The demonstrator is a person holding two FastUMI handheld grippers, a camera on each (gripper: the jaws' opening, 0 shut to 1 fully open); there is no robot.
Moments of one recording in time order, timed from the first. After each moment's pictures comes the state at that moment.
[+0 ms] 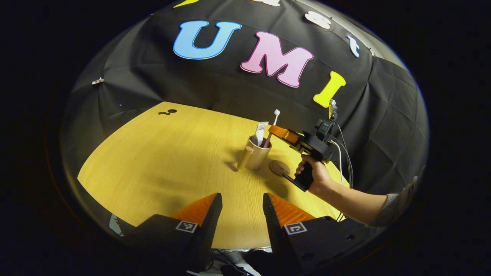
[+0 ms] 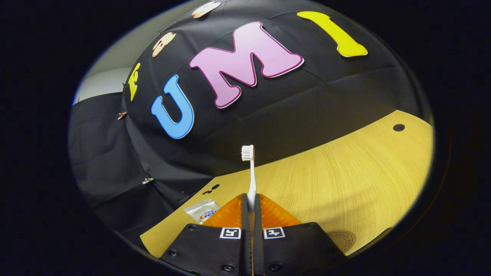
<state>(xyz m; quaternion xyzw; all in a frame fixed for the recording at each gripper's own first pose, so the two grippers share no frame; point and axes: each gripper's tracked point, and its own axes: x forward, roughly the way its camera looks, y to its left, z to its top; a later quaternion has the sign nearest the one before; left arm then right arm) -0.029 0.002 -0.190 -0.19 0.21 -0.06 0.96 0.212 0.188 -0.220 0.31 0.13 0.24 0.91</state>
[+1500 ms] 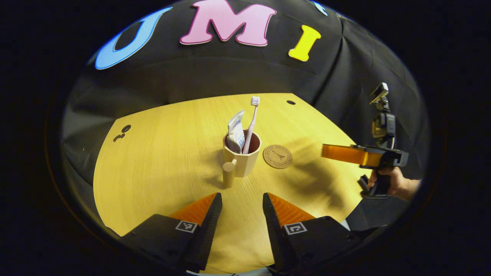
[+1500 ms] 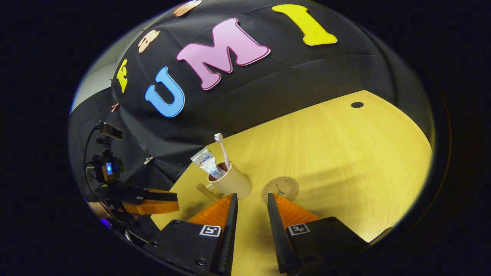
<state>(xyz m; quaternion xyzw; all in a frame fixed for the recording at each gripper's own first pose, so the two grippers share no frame) 0.096 -0.027 -0.210 -0.01 0.34 -0.18 0.92 0.070 0.063 -0.248 0.30 0.28 0.21 0.89</state>
